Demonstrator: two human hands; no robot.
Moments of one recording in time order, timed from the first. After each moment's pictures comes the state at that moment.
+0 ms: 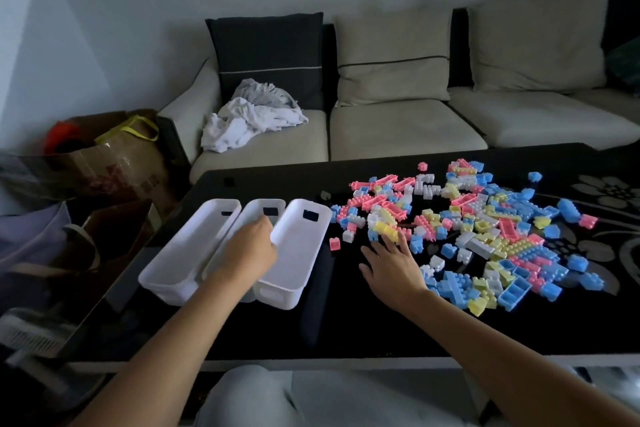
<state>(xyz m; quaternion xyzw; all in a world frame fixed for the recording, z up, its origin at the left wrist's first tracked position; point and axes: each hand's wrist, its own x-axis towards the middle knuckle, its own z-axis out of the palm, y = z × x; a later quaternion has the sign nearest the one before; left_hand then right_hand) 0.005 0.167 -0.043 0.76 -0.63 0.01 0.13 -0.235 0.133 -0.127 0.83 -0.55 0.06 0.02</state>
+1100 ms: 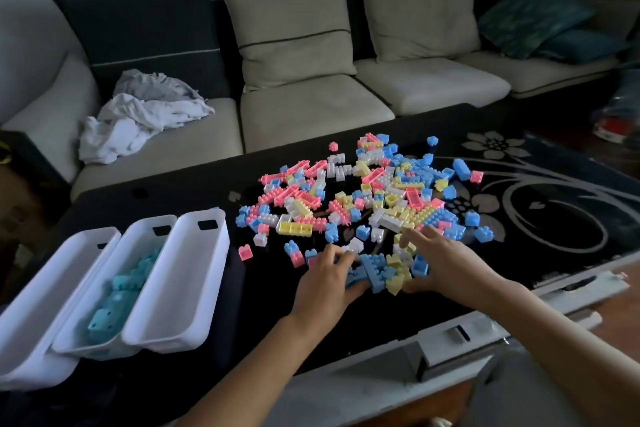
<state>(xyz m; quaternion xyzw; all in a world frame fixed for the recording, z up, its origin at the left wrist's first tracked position) -0.198 0.161 -0.128 0.48 -0.85 -0.09 0.18 -0.413 0.188 -0.096 0.75 -0.65 0.09 -0.10</state>
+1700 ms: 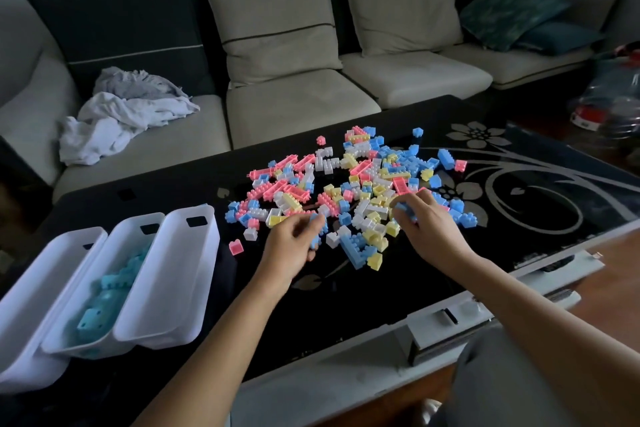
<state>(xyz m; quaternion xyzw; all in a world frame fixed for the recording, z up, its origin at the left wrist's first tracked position) -0.182 0.139 -0.083 0.52 -0.58 -0.49 0.39 -0.411 0.170 -0.097 0.66 -0.66 0.35 -0.09</state>
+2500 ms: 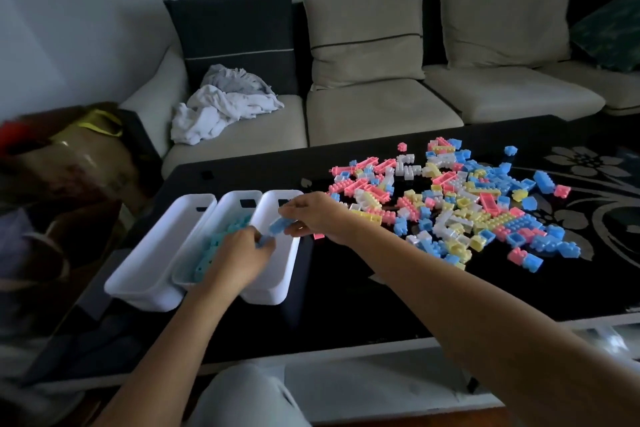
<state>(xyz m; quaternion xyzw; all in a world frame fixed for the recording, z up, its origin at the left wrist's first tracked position) -0.015 0.174 -0.054 0.77 -0.61 -0.11 0.18 -0.157 0.114 -0.035 0.61 -0.47 0.27 -0.58</state>
